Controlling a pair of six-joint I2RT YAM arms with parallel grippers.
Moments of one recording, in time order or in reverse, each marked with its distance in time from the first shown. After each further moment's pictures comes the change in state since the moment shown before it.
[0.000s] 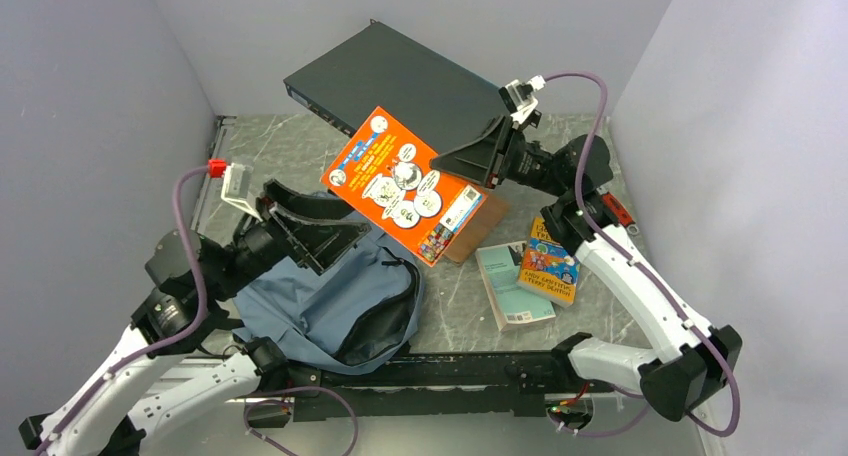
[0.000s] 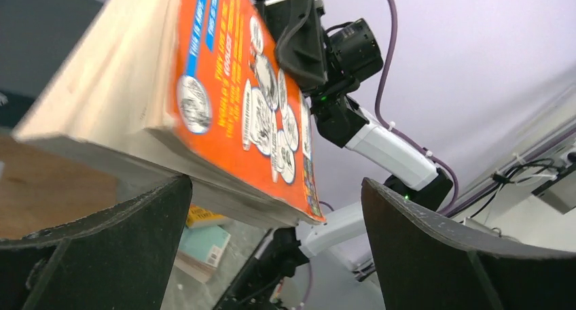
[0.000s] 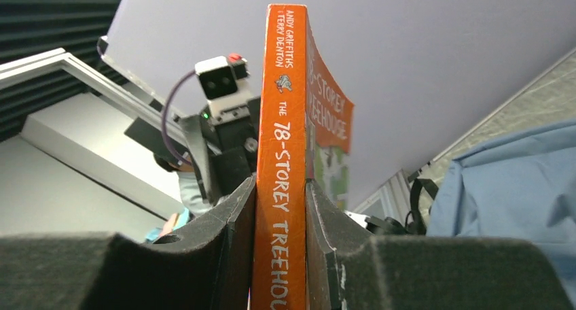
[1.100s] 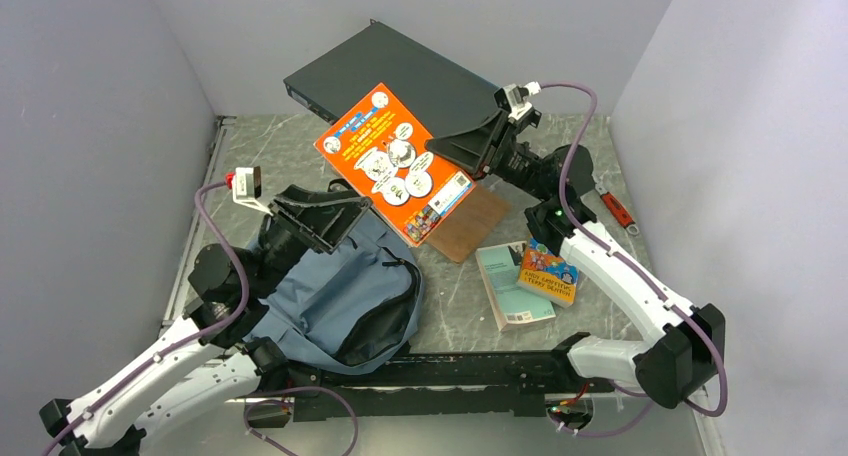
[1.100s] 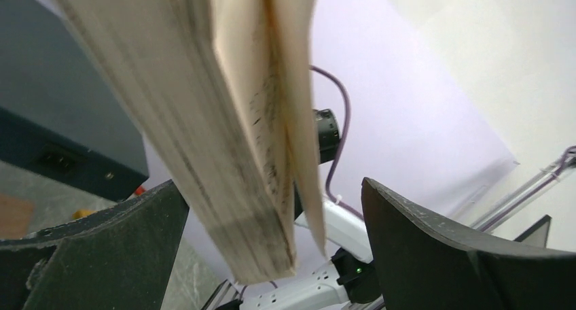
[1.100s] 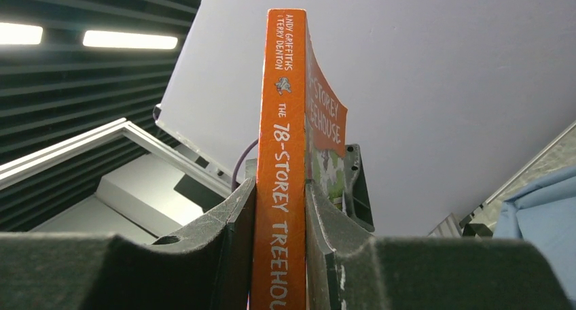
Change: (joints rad) left arm 0.002 -0.019 -0.341 0.504 -0.168 -0.310; right arm 0.042 0.073 -0.093 0.290 0.179 0.246
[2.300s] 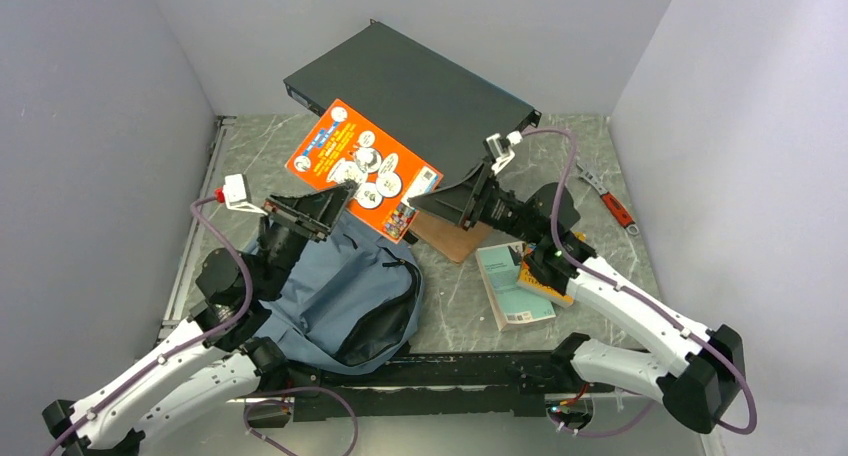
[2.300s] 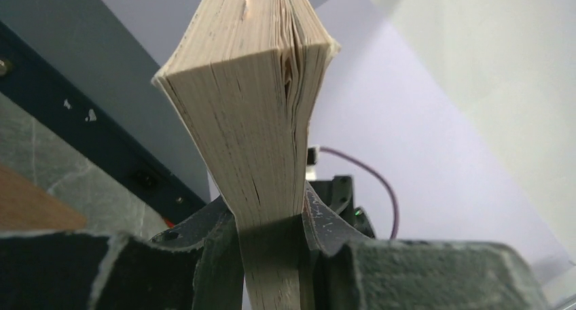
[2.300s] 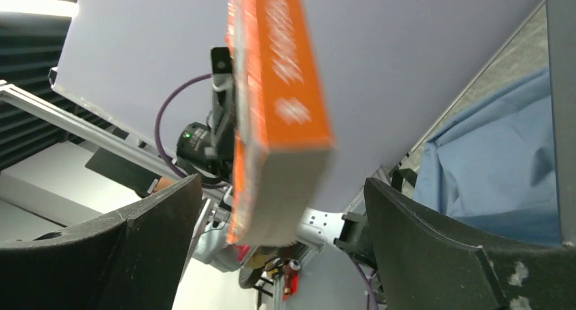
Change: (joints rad) left arm -0.003 -0.020 -0.061 0.006 -0.240 -0.029; right arm 0.162 -0.169 -0.203 -0.222 0.143 -0.324
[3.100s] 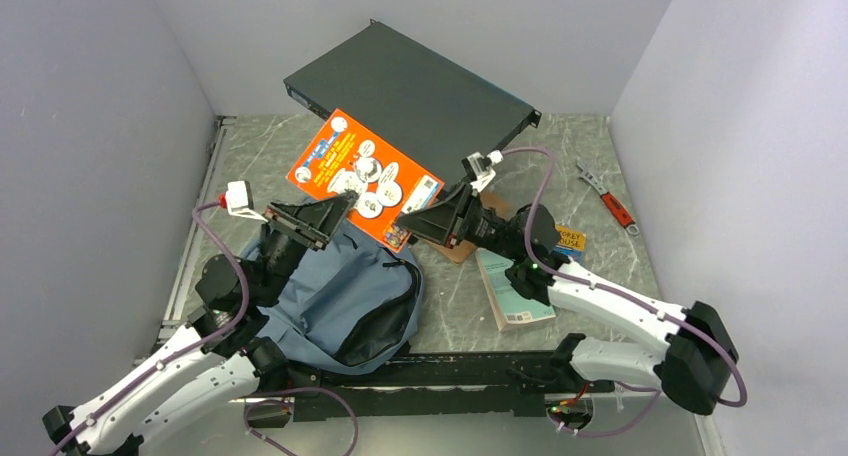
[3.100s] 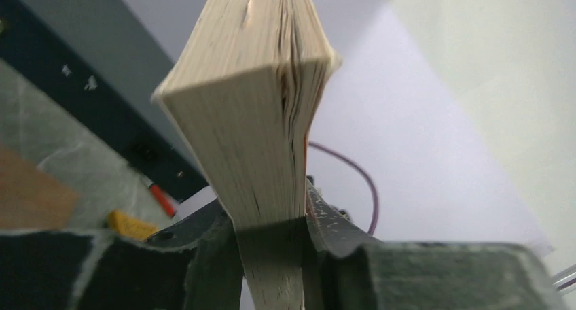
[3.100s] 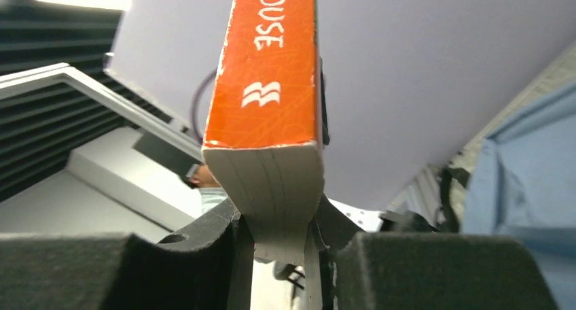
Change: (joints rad) left arm 0.003 -0.045 -0.064 0.057 0.006 -0.041; right arm 0.134 0.098 -0.136 0.378 0.055 0.124
